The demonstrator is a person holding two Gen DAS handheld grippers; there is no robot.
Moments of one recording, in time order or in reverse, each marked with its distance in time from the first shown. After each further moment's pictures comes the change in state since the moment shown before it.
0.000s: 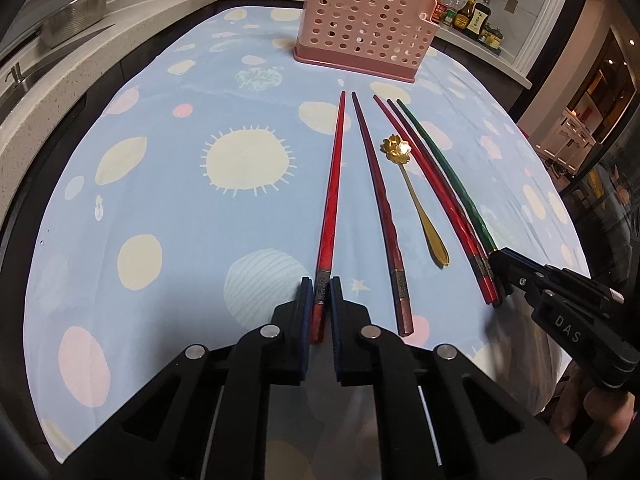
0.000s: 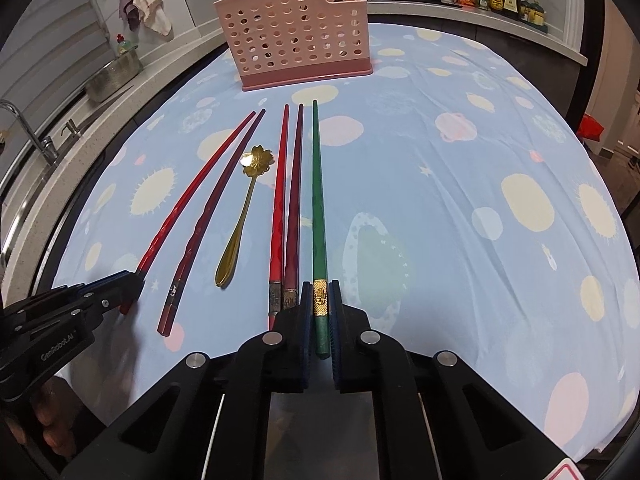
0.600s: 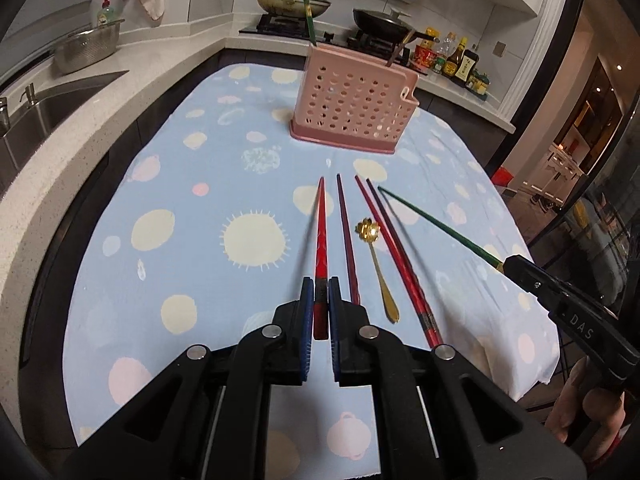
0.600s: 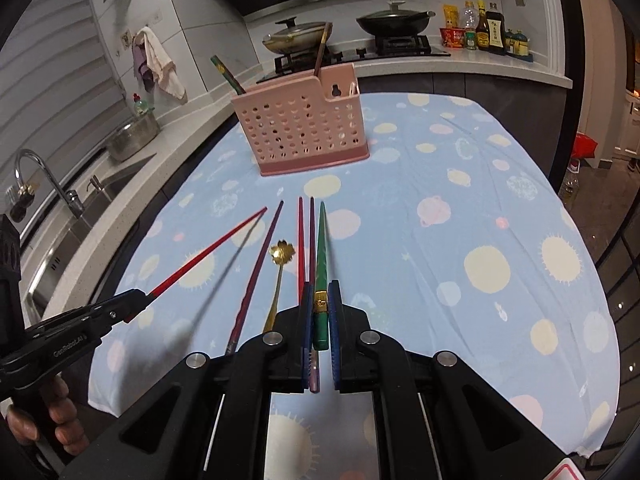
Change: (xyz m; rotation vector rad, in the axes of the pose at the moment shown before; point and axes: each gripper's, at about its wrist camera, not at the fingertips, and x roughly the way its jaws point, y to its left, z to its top) left arm -0.074 -0.002 0.037 -0.027 -0.162 -0.043; right arm -0.086 -0.007 0.038 0.051 -0.214 0.060
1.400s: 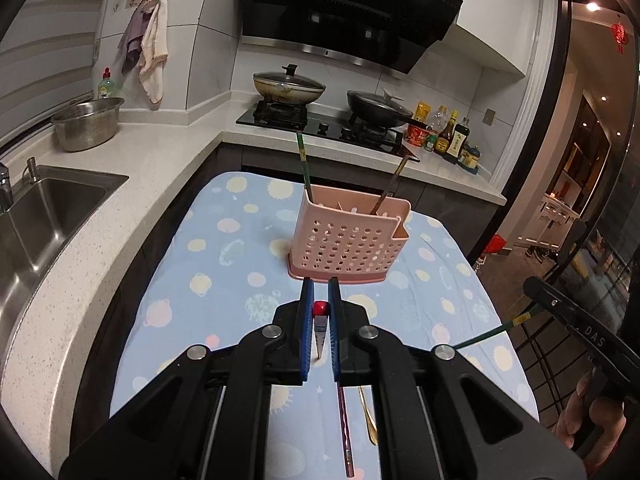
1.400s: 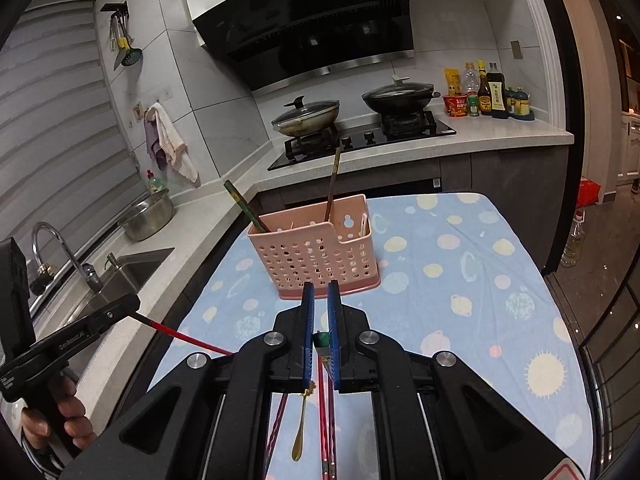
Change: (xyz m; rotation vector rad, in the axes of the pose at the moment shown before) left arm -0.040 -0.001 0.117 0.014 -0.247 -0.011; right arm -0.027 0.001 0.109 0.032 -0.209 0.049
